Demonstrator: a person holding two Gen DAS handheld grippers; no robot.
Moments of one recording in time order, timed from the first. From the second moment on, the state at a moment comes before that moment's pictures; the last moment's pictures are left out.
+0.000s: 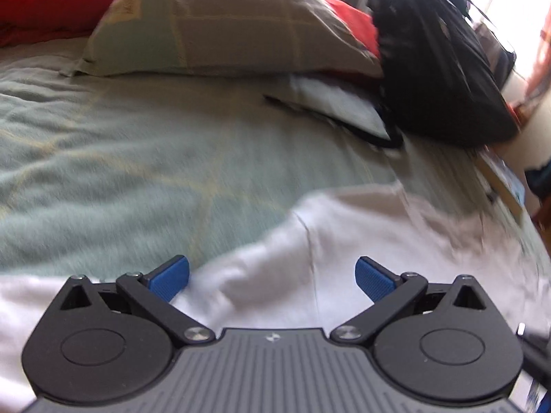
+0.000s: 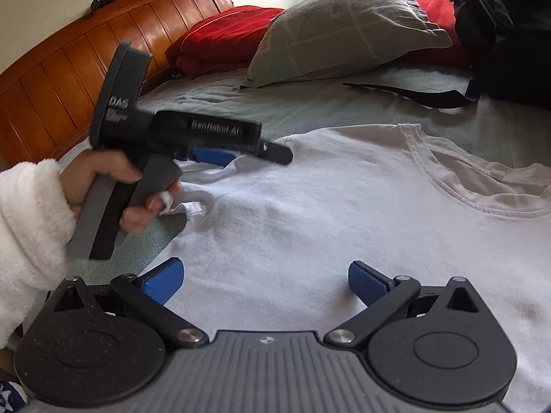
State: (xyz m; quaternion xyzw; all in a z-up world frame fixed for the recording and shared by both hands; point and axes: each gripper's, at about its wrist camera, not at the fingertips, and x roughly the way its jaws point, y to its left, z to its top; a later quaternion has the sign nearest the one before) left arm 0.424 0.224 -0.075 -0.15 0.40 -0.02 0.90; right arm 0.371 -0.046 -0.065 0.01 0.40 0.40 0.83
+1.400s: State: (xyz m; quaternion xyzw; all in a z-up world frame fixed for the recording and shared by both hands) left arm 0.394 0.251 -0.063 0.06 0.41 0.02 0.91; right arm 0.375 -0.056 -0.060 0.05 0.38 0.40 0.83
